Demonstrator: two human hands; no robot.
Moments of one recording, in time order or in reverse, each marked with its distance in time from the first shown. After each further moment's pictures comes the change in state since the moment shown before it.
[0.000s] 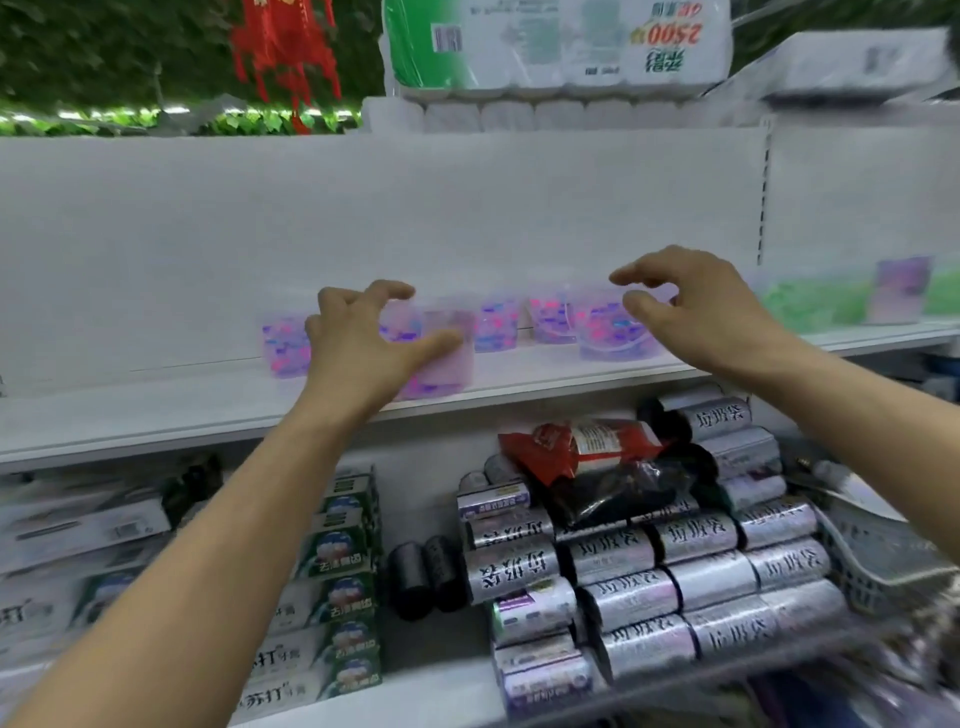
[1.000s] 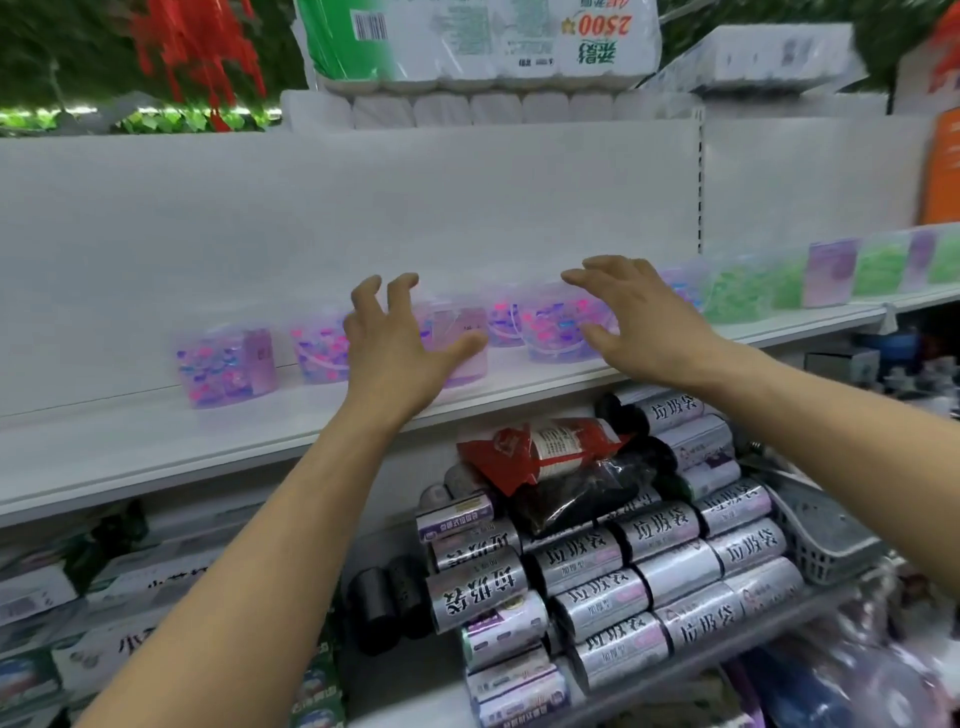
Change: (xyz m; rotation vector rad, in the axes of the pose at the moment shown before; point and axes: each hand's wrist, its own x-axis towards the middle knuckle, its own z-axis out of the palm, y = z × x) left_hand 0.025 0.027 0.077 0.033 -0.073 0.138; right_hand 0.008 0.034 0.019 -0.280 -0.122 -0.045
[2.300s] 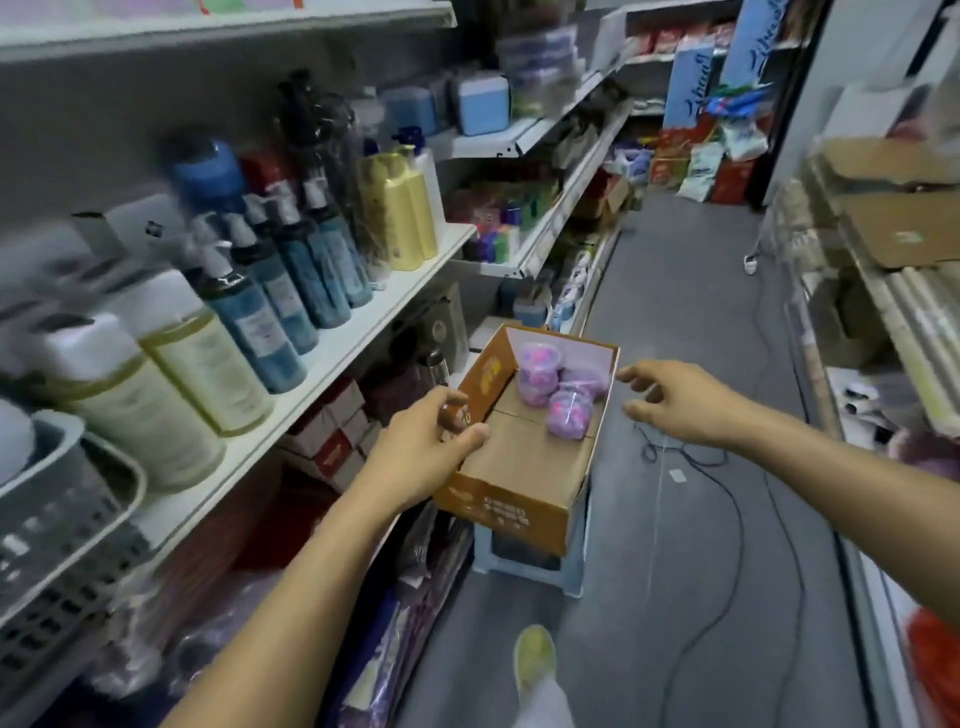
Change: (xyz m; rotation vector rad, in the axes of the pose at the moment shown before) left_hand -0.244 0.518 0.641 -0.424 -1.189 0.280; right_hand -0.527 0.657 -0.175 -0.089 -0.477 1.193
